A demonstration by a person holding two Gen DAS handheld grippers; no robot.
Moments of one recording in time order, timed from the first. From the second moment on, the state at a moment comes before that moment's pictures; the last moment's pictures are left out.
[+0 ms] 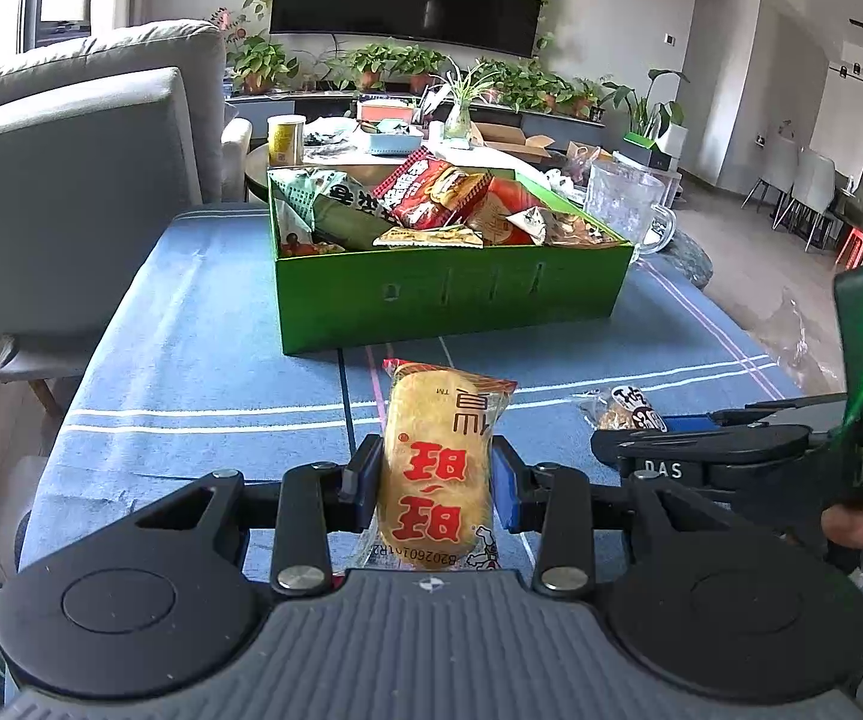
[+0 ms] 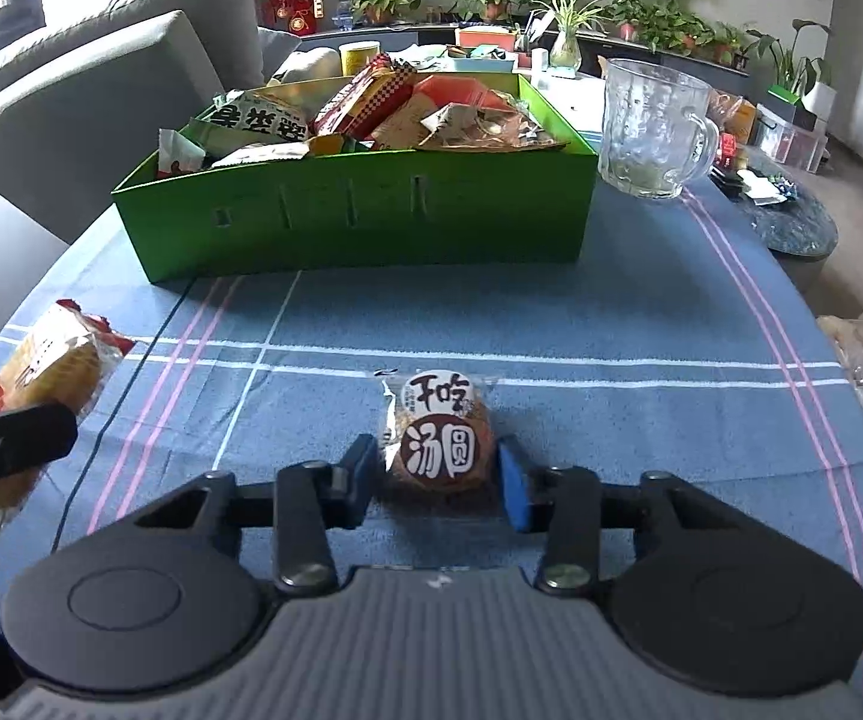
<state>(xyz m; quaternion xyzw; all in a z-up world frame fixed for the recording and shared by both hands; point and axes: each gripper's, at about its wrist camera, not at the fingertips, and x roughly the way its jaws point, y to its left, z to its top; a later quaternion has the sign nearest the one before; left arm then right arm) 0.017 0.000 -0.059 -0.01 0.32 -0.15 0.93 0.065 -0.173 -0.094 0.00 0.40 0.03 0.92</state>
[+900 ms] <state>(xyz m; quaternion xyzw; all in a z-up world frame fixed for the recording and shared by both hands) 0.021 0.001 -0.051 -0.02 0.31 -0.15 0.94 0.047 -0.170 -0.094 -0.01 0.42 0.06 0.91</state>
